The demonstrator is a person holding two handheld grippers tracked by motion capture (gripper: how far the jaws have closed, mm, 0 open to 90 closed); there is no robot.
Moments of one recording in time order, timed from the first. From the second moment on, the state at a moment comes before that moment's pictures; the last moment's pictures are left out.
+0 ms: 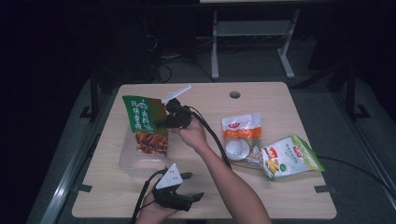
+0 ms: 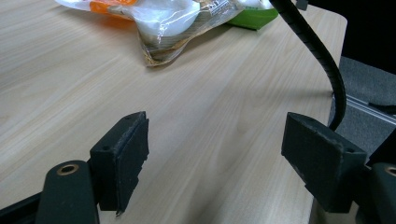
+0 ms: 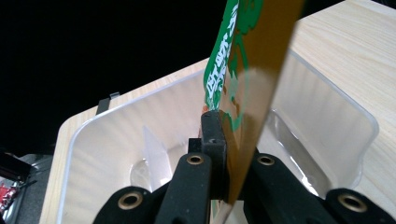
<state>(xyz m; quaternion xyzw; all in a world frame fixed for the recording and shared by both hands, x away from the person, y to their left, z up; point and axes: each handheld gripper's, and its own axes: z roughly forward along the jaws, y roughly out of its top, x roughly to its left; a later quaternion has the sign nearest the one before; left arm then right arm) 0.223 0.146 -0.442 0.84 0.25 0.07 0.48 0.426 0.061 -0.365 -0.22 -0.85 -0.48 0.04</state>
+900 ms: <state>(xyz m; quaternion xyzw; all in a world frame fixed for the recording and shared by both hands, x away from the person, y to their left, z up) 0.224 0.146 -0.441 0.84 0.25 0.07 0.48 0.420 0.027 -0.348 -0.24 -0.84 -0.48 0.03</state>
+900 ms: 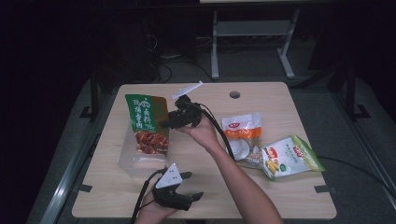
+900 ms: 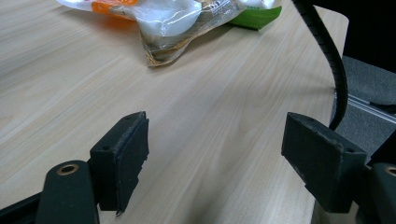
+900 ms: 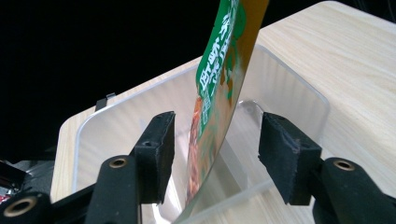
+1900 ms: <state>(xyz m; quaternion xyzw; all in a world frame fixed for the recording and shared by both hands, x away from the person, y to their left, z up) 0.227 0.145 -0.444 0.85 0.25 0.07 0.47 0.393 -0.097 -0.345 -0.30 -0.84 -0.45 0.00</state>
